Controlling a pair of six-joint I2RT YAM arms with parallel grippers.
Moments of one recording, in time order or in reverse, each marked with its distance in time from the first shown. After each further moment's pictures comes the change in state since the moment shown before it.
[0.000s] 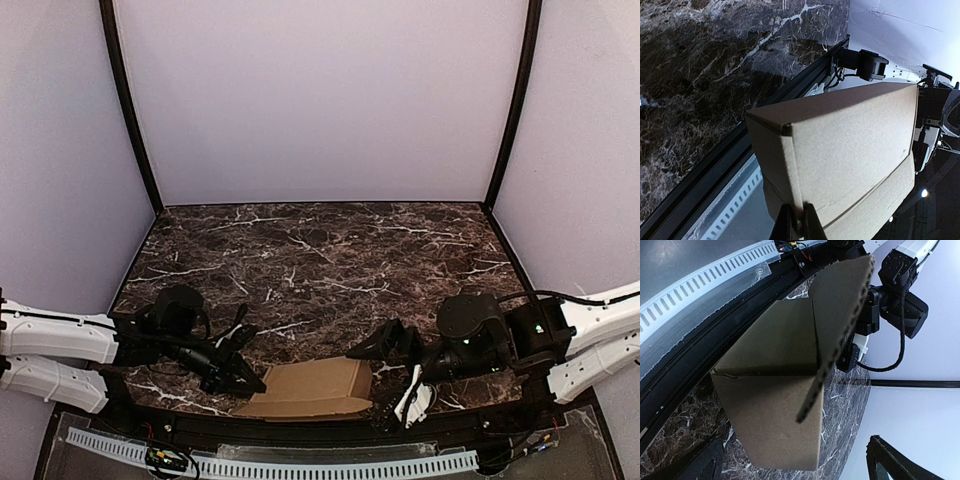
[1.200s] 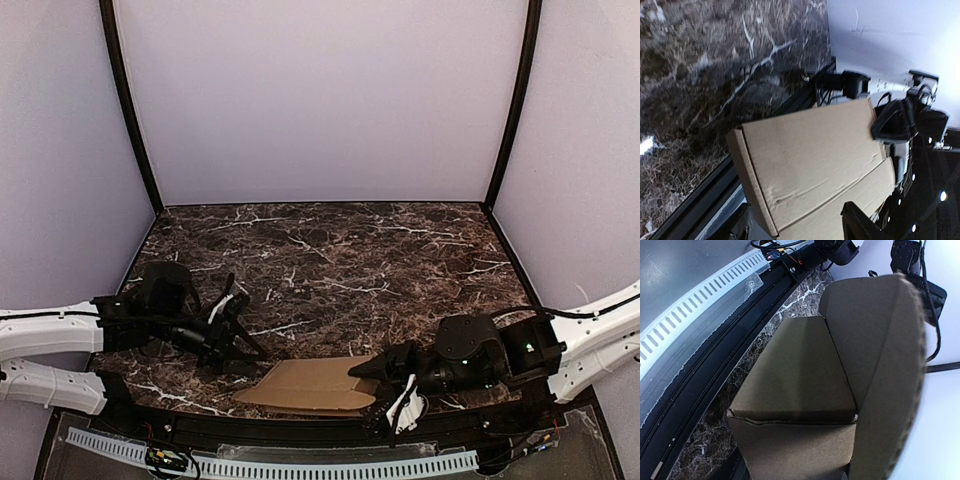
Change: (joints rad) left arm 0.037 -0.082 0.103 -0.148 -0.056 0.095; right arm 0.065 0.039 -0.082 0.164 0.059 0.168
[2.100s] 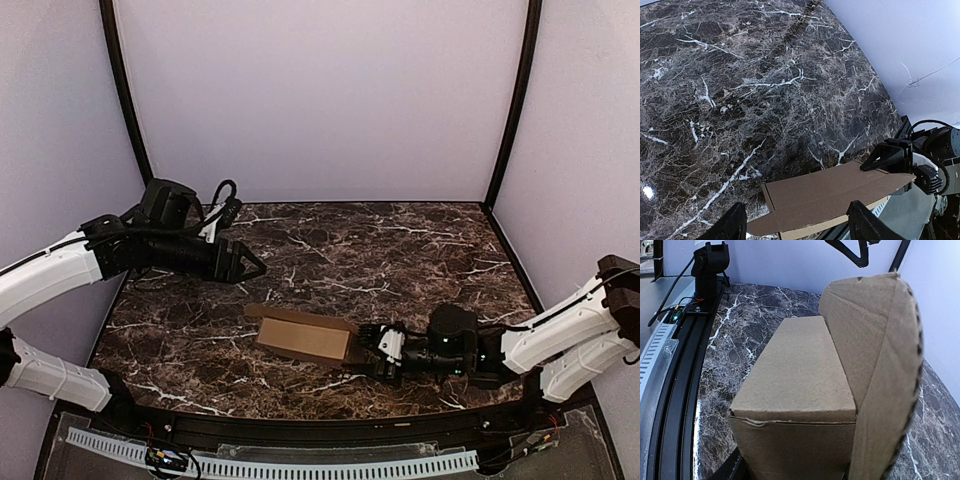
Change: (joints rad) left arm 0.121 0.166 0.600 -0.477 -0.513 0.634; right arm -0.323 0.277 -0.294 0.831 -0.197 0.714
